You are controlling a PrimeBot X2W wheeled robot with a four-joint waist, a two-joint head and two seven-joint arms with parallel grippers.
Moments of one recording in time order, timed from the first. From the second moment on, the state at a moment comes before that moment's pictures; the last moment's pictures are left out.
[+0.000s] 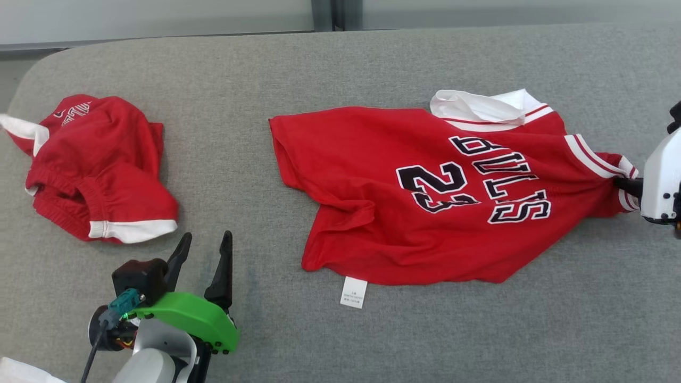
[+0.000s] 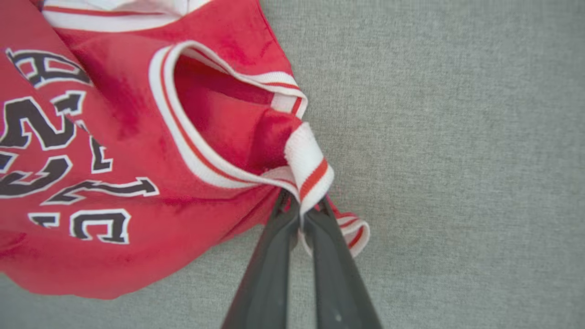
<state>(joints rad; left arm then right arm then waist) -0.18 0.33 -0.46 0.16 -0.65 0.17 -0.10 -0.75 -0.77 0.64 0.59 1.08 0.13 0.65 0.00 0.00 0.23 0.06</state>
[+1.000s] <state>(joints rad) -0.14 0.32 -0.53 0.15 -0.69 0.12 -0.01 -0.38 -0.44 0.28 0.38 0.65 0.13 -0.25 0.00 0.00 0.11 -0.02</state>
